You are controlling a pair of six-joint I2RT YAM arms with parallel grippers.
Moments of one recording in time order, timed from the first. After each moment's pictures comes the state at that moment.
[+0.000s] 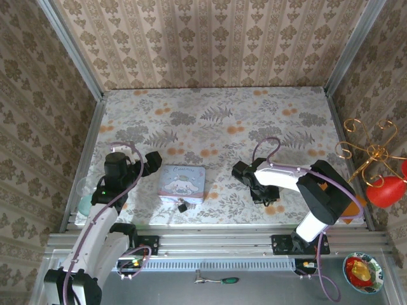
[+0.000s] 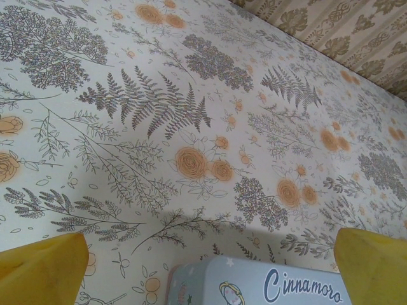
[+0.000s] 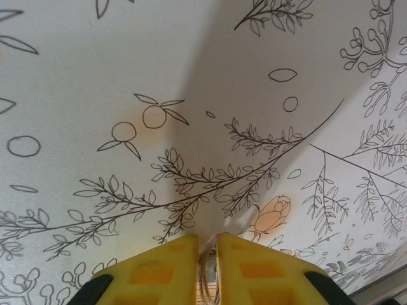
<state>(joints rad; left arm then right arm) -0.18 0.72 0.46 -0.24 0.20 -0.49 0.69 1.63 0.83 -1.03 0.34 0.77</state>
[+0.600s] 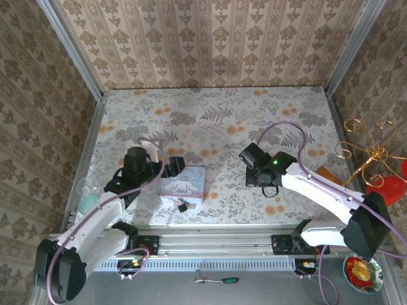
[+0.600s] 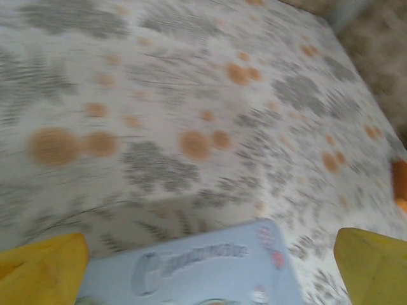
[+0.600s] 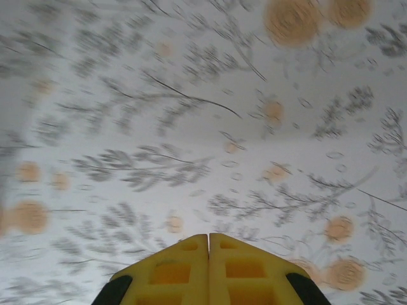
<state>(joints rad) -0.50 0.92 0.52 -0.08 0.30 -0.41 0.69 1.25 0.97 -0.95 0.22 0.77</state>
